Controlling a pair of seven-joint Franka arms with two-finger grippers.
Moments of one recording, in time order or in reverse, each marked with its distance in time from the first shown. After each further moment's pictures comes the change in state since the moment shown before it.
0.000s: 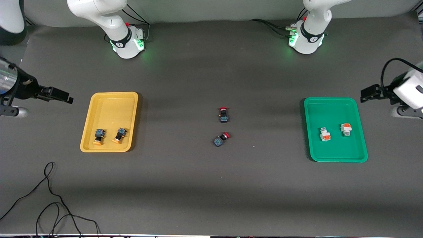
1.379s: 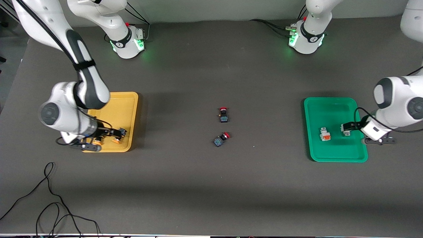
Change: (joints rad) left arm 0.407 0.374 -0.172 -0.354 0.261 0.667 -0.045; right arm -0.037 0.286 0.077 -0.316 0.018 0.616 0.007
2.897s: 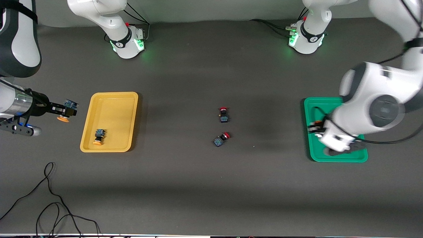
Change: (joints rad) left arm -0.404 -0.038 -0.004 0.433 -0.166 -0.538 -0.401; right arm -0.048 -0.165 -0.052 0.248 -0.029 -0.516 0.029
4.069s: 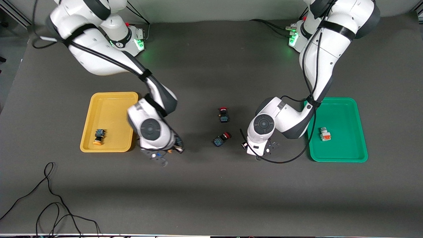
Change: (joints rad) left arm -0.423 0.443 0.027 0.018 0.200 0.542 -0.924; right arm 0.025 0.617 0.582 0.297 -0.334 0.360 1.008
